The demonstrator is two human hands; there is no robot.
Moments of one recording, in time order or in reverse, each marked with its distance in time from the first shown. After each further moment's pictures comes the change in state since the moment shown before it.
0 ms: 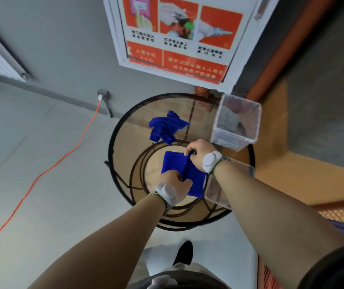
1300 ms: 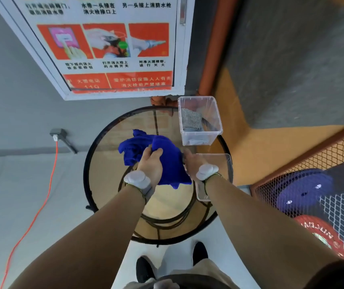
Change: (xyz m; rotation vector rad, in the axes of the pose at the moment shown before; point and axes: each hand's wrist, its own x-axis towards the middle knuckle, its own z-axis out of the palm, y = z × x) left_hand 0.063 0.037 -0.070 -0.788 -0.086 -0.030; right_hand -0.016 0.012 0.022 0.126 0.152 0.582
